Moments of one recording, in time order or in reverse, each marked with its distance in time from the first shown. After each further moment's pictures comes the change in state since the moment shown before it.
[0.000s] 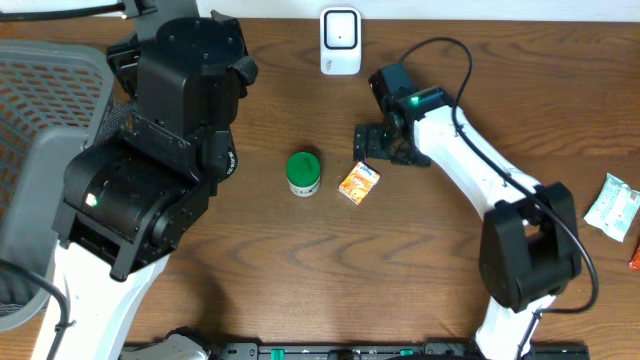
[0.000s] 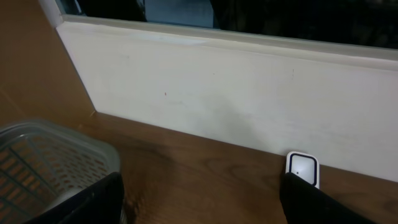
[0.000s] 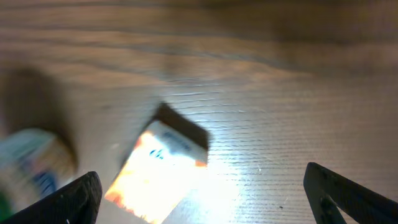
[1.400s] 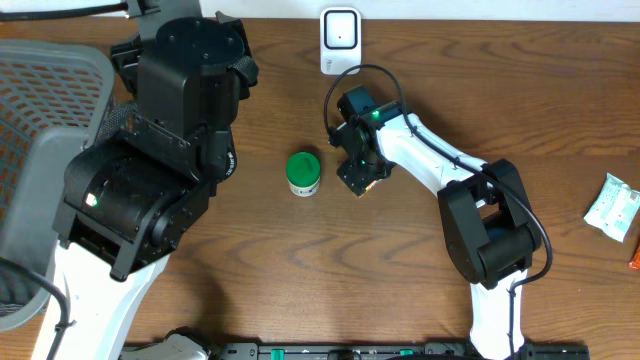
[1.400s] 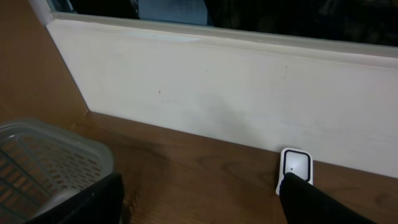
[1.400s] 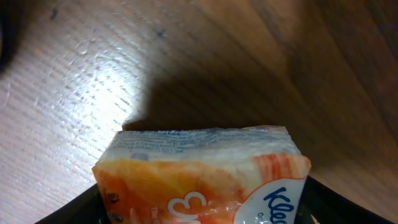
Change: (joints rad) left arm 0.000 0.000 0.000 -0.001 0.027 0.000; right arm 0.091 0.182 0.007 0.032 0.010 -0.637
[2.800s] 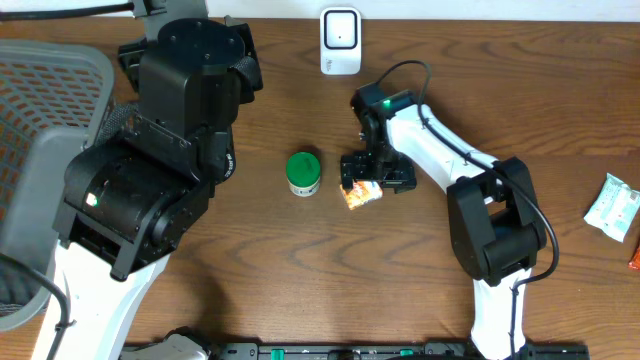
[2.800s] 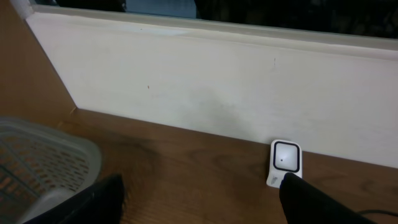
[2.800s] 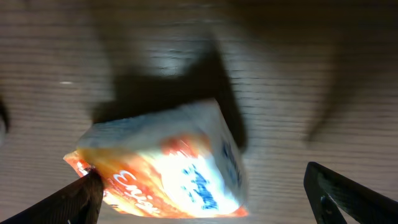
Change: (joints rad) left arm 0.000 0.000 -0.001 -0.012 0.053 -0.004; right arm -0.042 0.001 0.050 -0.212 -0.127 0.619
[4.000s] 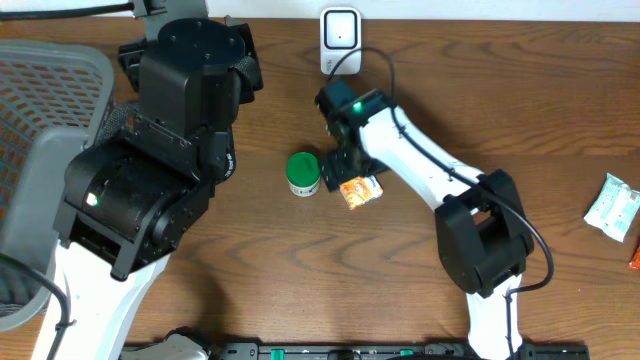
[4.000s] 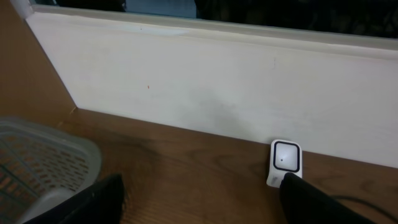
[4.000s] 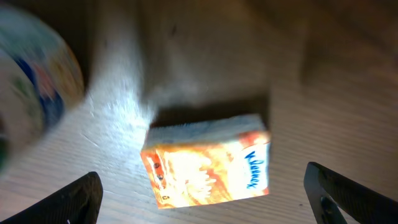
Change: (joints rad) left arm 0.000 0.001 0.000 0.000 0.000 0.000; right arm 0.132 -0.015 0.090 0.002 0.190 -0.213
